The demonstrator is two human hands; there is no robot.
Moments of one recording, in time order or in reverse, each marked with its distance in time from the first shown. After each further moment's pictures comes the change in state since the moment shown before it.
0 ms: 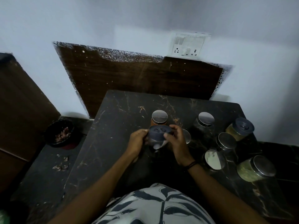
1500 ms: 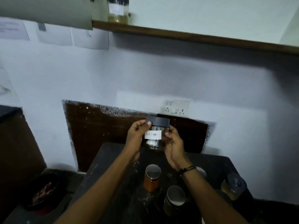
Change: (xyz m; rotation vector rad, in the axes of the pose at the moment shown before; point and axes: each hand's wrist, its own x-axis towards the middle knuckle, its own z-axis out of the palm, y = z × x) left_hand 0.009 0.212 0.058 -0.218 -0.174 0.375; right_hand 0.068 -0.182 0.054 0.285 -0.053 -0.170
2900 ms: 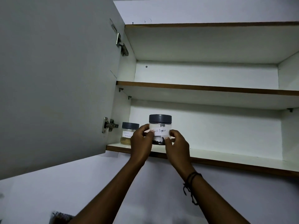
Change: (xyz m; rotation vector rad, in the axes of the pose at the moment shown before) left_hand 0.133 0.316 0.139 0.390 0.188 0.833; right_hand 0.161 -0.284 0.185 -0.856 0.194 -0.917
